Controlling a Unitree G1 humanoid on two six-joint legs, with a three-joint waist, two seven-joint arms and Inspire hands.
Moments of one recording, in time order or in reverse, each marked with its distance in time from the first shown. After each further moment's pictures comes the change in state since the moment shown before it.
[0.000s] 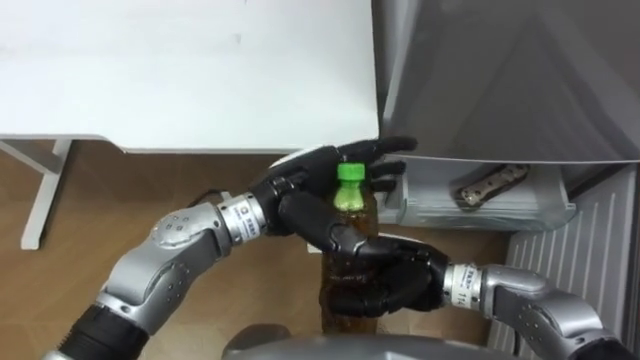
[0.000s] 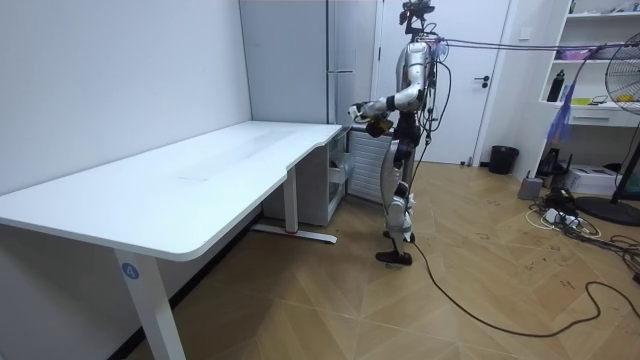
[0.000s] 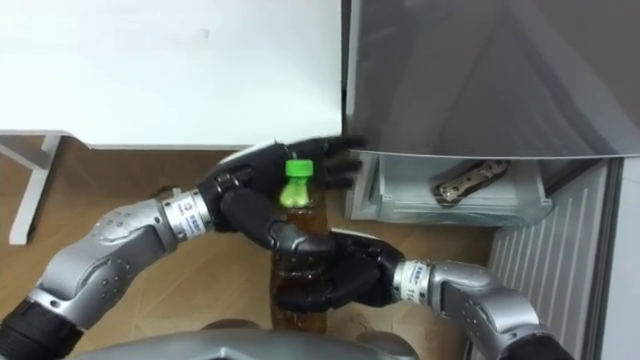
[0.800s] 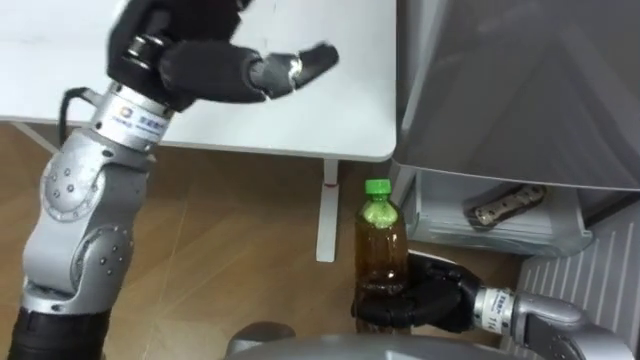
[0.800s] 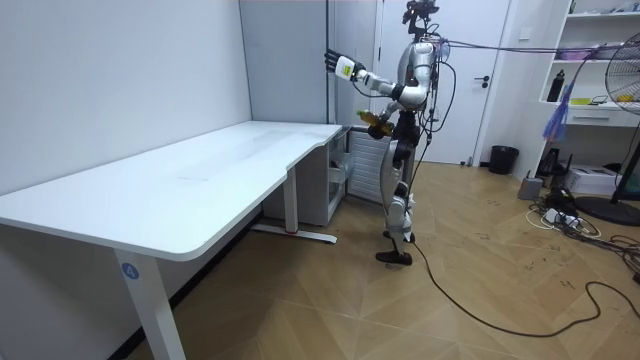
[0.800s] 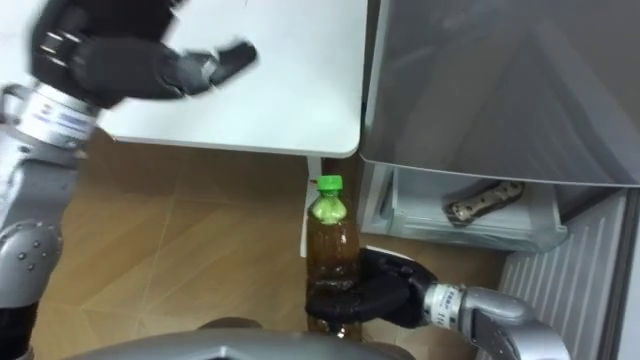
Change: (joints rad) left arm 0.002 -0.096 0.482 -0.389 0.109 -0.230 0.364; right arm 0.158 0.026 -0.227 0.027 -0.184 -0.040 0.036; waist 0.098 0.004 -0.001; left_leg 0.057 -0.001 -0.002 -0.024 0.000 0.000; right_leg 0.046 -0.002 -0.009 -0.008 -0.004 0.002
